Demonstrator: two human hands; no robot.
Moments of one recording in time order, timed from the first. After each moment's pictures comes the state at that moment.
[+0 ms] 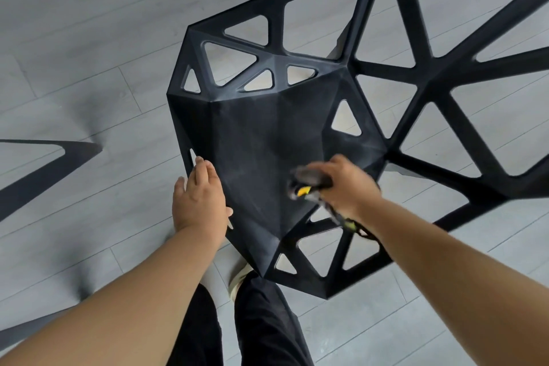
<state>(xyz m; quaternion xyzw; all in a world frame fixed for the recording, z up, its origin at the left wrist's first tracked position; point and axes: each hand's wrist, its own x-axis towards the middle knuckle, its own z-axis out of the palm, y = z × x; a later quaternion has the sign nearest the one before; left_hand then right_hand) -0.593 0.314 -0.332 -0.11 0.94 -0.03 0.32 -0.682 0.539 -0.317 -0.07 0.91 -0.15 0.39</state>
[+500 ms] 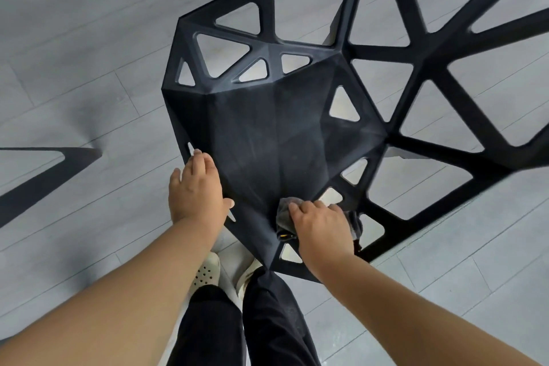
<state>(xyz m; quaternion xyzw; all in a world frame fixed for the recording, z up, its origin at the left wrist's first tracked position) -0.586 0.307 -0.342 -0.11 0.95 -0.02 0.28 -0.575 0.503 -0.315 -0.20 0.91 0.06 0.35</state>
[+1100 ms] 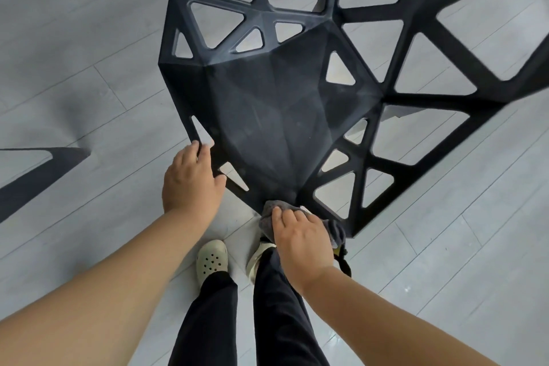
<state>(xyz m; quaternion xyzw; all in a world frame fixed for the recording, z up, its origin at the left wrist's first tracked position) -0.540 0.268 -0.348 -0.09 0.96 0.13 0.22 -0.473 0.448 -0.314 -0.19 0.92 0.04 0.34</state>
